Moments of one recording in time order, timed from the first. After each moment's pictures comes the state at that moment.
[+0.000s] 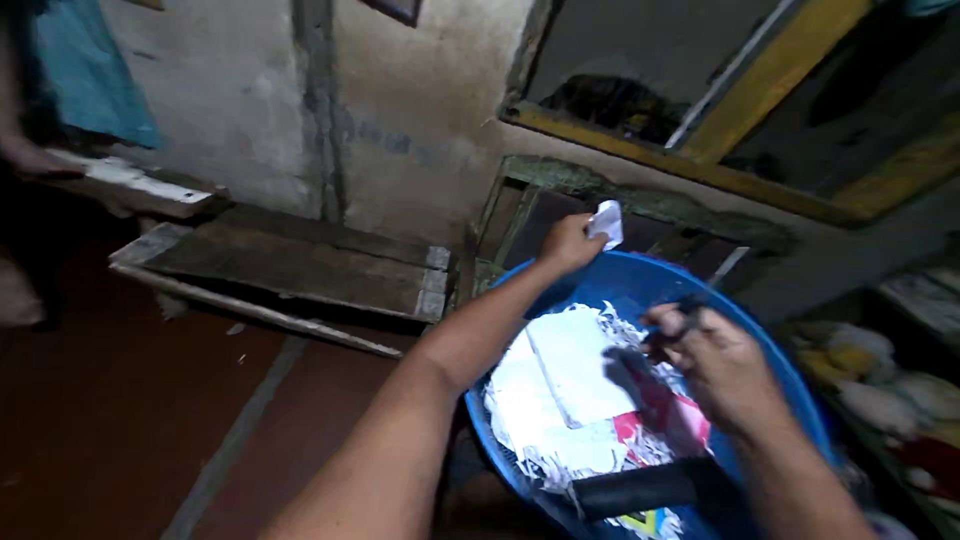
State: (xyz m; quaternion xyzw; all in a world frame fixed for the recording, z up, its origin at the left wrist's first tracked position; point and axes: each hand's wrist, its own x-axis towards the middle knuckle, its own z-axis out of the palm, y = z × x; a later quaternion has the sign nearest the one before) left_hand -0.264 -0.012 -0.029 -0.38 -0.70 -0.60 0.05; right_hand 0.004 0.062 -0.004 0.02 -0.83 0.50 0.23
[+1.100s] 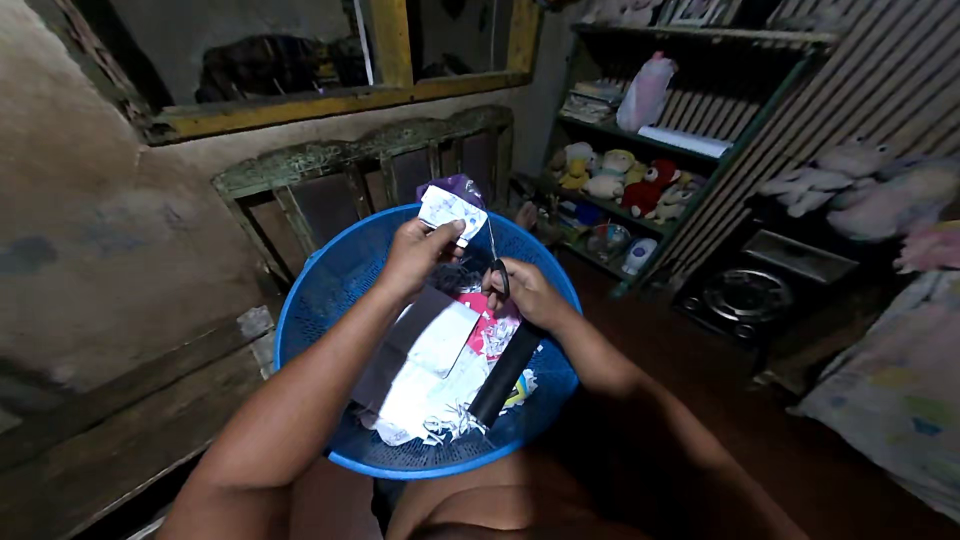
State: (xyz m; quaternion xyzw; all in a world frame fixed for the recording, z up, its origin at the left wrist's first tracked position) left_hand -0.124 0.026 -0.030 -0.49 -0.46 -0.67 -0.31; right_hand 0.072 0.133 -0.093 -0.03 -0.81 0.51 0.31
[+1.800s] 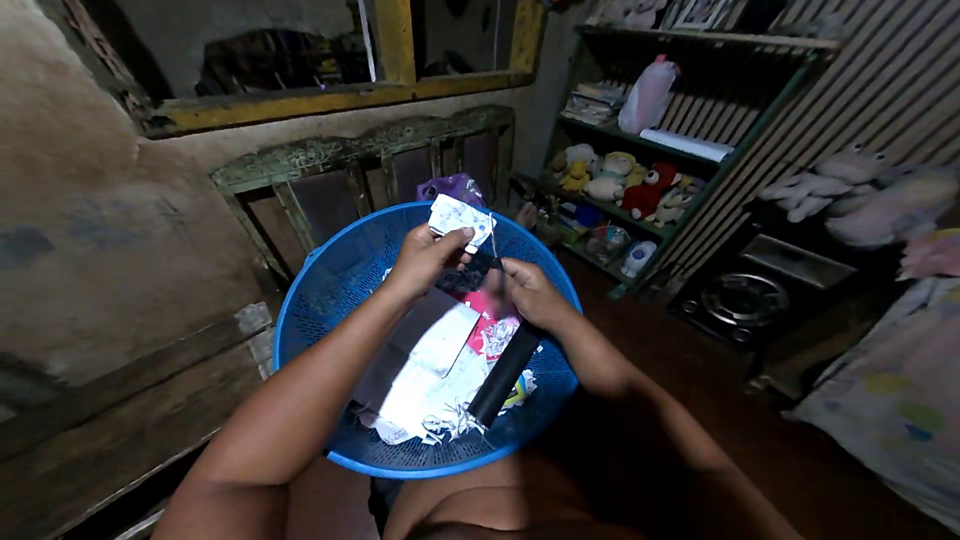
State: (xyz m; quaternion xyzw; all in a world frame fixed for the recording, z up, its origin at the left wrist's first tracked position) left_hand -0.118 0.028 -0.037 -0.49 -0.46 -0.66 -0.34; right_hand 0.072 0.130 -0.089 -0.06 -0.79 0.53 0.30
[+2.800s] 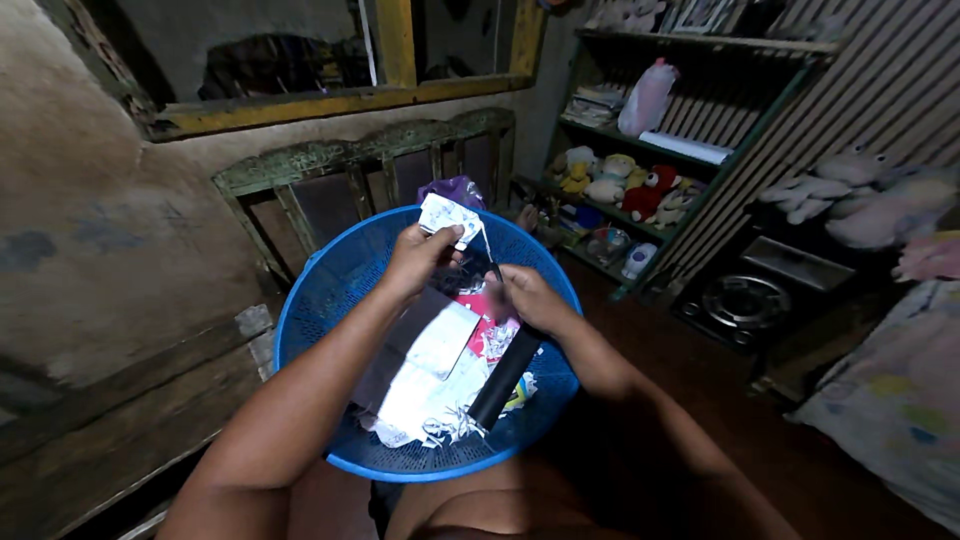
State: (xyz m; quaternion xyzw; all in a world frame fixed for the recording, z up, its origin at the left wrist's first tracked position) left_hand -0.128 0.030 -0.036 -0.47 -0.47 -0.67 -0.32; right_hand 0.072 0.125 -0.083 -0.10 -0.78 0.56 0.27
